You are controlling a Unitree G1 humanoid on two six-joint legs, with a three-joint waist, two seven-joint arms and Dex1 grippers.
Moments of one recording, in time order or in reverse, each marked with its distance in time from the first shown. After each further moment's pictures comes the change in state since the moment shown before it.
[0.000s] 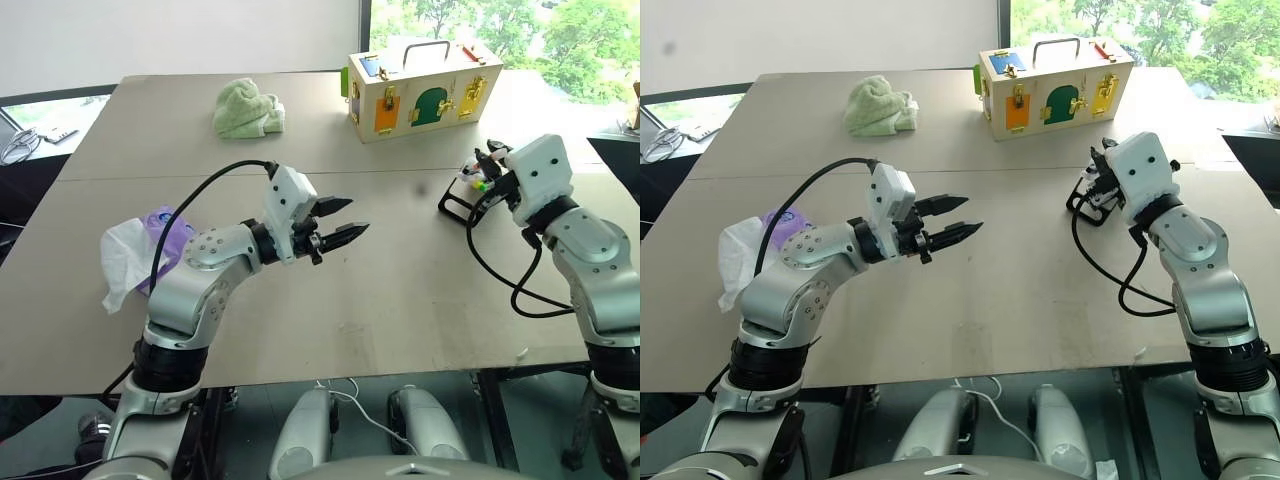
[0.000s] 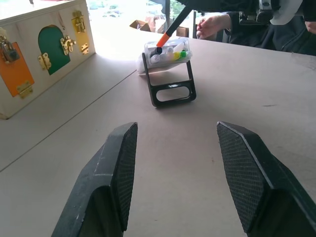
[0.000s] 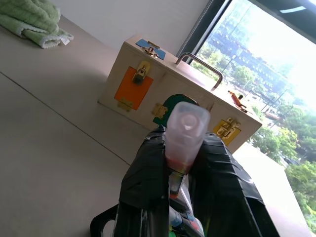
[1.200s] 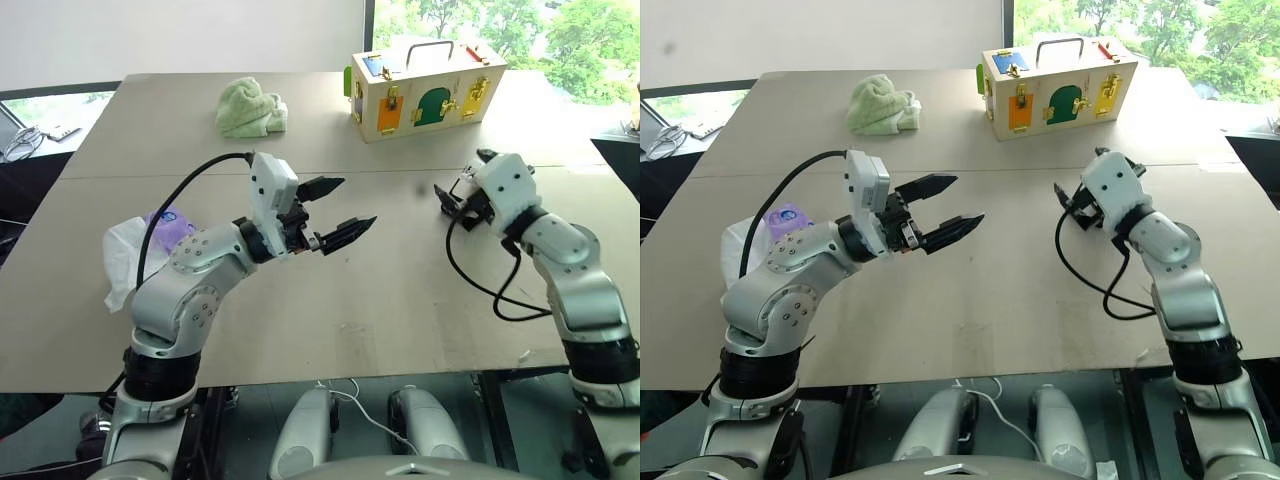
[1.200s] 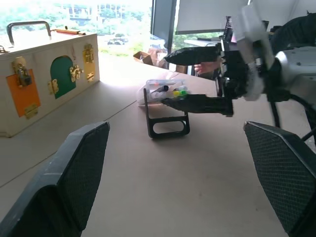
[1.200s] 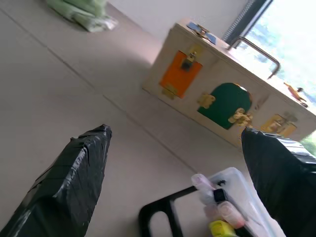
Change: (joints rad) left arm 0.044 0.011 0.079 -0.091 -0.183 0.041 0.089; right arm 0.091 0.065 -0.042 -0.080 0.061 0.046 0.225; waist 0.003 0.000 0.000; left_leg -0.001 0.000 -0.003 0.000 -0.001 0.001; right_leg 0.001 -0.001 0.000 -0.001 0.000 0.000
